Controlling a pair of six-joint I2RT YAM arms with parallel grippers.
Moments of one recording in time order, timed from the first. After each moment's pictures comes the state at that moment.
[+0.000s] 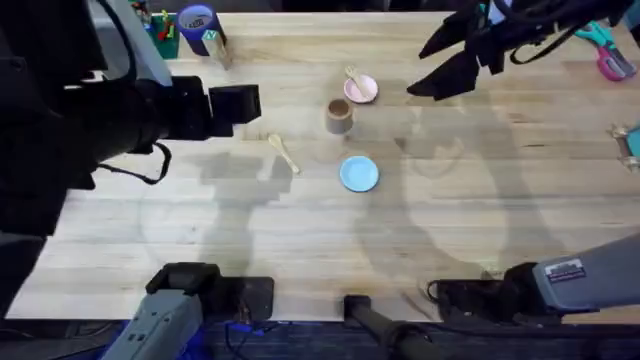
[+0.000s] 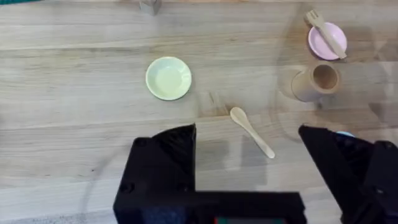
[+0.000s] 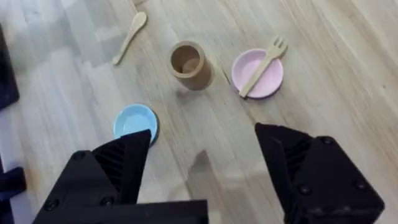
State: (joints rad) left arm 0.00 0.84 0.92 -0.83 0.14 -0.04; right arm 0.01 1.72 1.51 -1.08 -0.77 -0.95
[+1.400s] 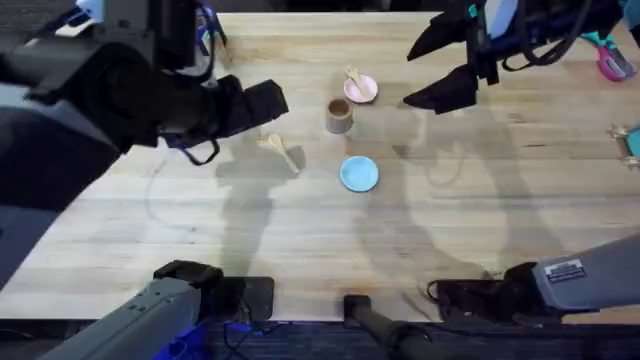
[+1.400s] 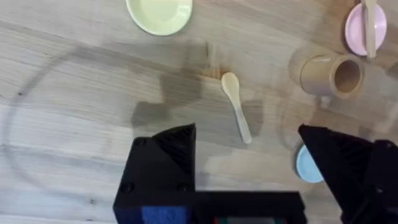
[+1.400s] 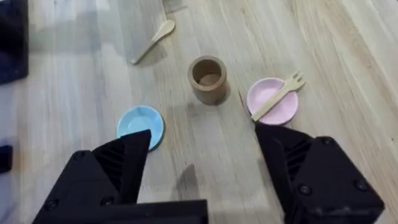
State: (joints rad) left arm -0.16 1.11 0.95 -0.88 0.04 -0.50; right arm 0.01 1.72 1.46 -1.09 -0.89 -1.17
